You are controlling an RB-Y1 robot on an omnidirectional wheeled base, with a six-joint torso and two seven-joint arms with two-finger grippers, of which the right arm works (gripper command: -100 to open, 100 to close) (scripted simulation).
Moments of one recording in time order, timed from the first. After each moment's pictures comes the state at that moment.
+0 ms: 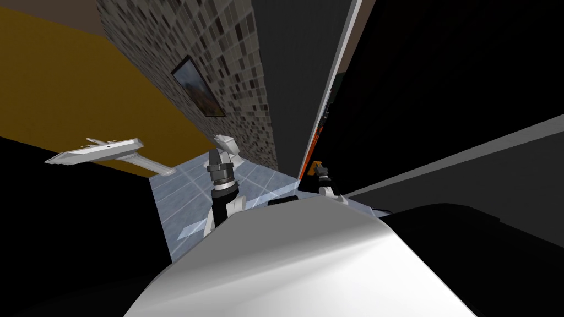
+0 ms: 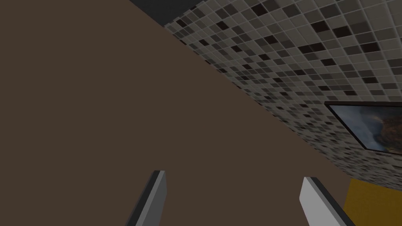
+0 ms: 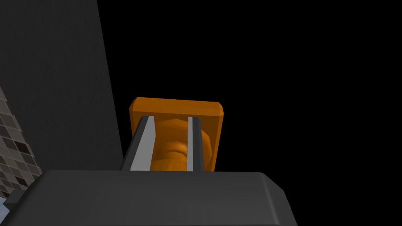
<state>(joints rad) 0.37 -0.33 -0.02 -1.56 -0.66 -0.43 -1.27</state>
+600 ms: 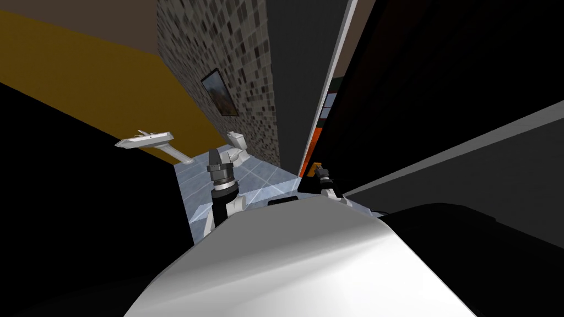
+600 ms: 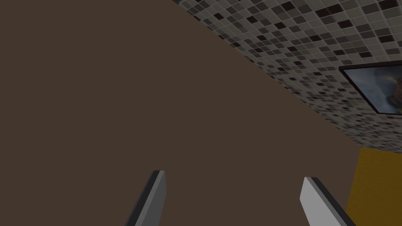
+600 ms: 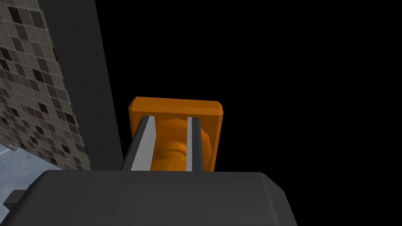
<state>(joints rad) 0.41 -0.41 0.03 -1.56 -0.67 -0.46 -1.34</state>
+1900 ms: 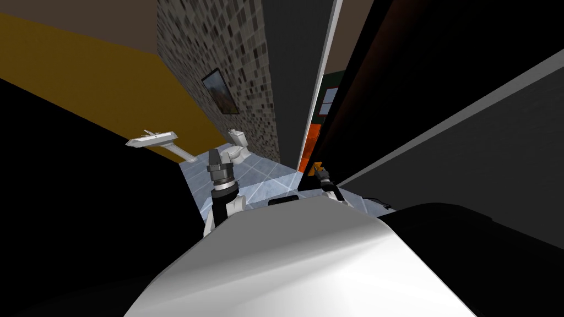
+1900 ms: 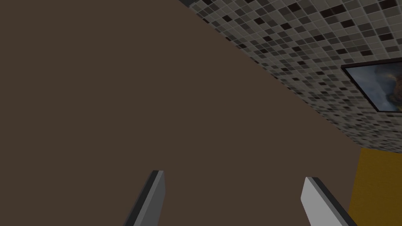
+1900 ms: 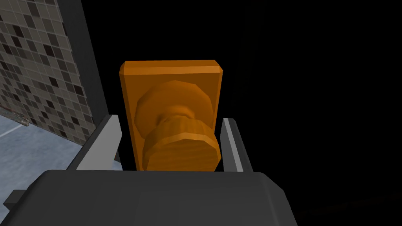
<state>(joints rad) 0.44 -0.41 0.05 -1.56 -0.66 -0.48 -1.35</state>
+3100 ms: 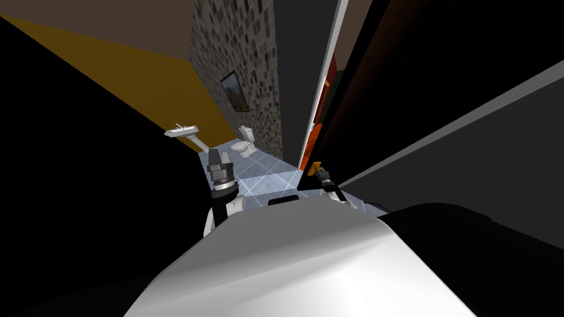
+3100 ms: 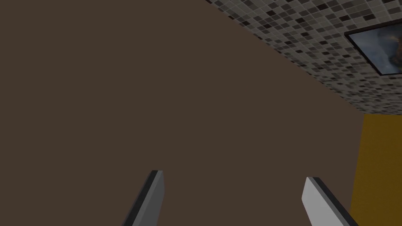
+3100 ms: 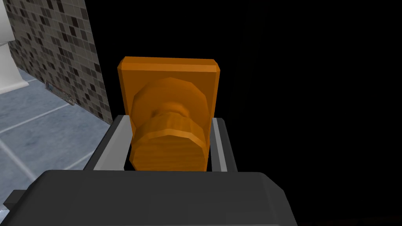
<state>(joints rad) 0.45 -0.50 0.10 -1.55 -0.65 -0.52 -1.42</state>
